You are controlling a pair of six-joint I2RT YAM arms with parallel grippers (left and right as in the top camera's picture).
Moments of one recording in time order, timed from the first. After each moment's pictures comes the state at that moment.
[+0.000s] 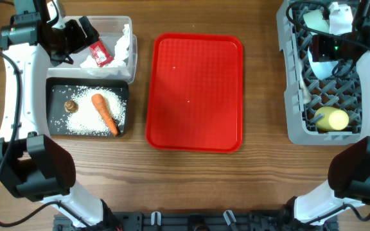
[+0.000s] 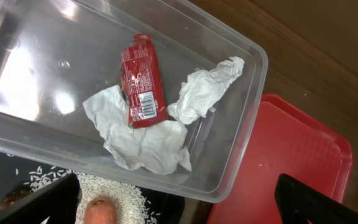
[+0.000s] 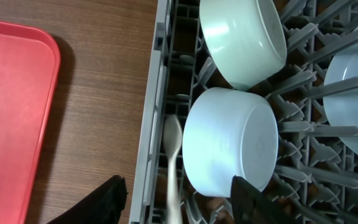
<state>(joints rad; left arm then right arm) 0.18 1.86 1.77 -0.94 0.24 -0.31 -0.24 1.80 1.68 -0.90 -0.13 -0.33</state>
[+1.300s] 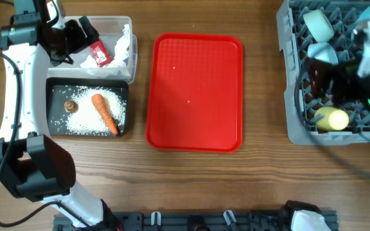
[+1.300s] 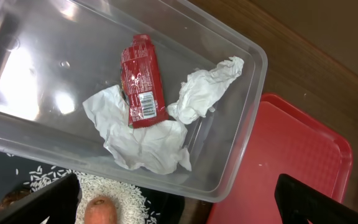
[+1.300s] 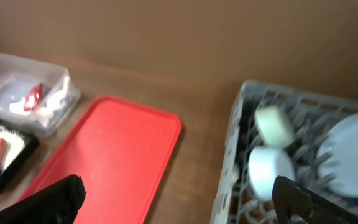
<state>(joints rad) 0.18 1.86 1.77 -0.94 0.24 -0.31 -0.19 1.12 1.69 -1.10 -0.40 -0.26</state>
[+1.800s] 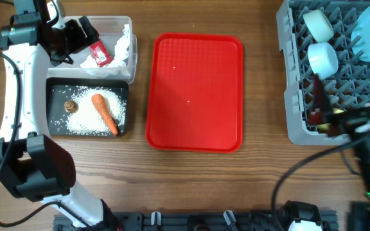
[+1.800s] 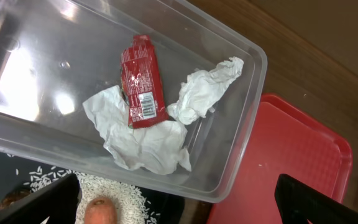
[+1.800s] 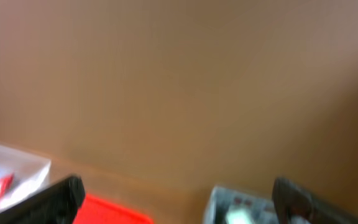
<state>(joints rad) 0.18 1.86 1.77 -0.94 0.24 -0.31 -0.16 0.60 0.99 -0.29 -0.36 -0.12</state>
